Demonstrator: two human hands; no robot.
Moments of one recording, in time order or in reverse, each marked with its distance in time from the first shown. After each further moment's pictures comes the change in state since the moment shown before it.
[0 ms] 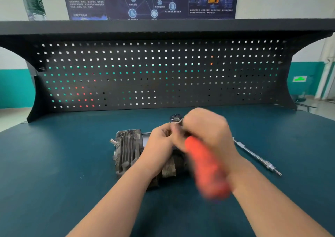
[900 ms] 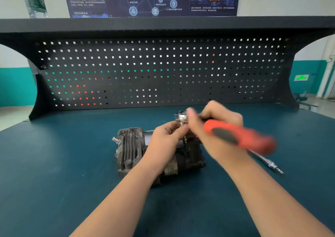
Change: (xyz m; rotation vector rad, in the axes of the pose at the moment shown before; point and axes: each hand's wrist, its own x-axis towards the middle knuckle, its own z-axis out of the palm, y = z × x) left_hand -0.003 -0.012 0.002 -0.058 -0.015 0.142; right_hand -0.005 0.007 -0.002 0.145 0.113 0.320
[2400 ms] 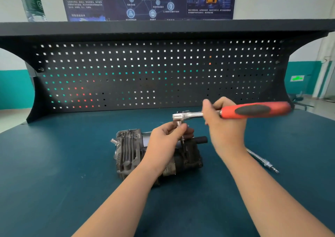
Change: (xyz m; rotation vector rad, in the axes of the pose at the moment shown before) left_hand -0.001 0.004 0.003 -0.035 0.075 -0.046; right_hand 0.008 0.021 -0.004 0.107 0.197 0.345
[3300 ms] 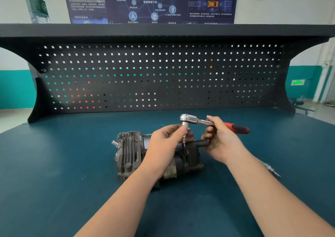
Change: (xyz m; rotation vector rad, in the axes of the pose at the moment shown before) left_hand 0.003 -0.006 -0.002 -0.138 0.008 -0.038; right_hand 0.004 0.042 -0.001 0.666 0.022 1.091
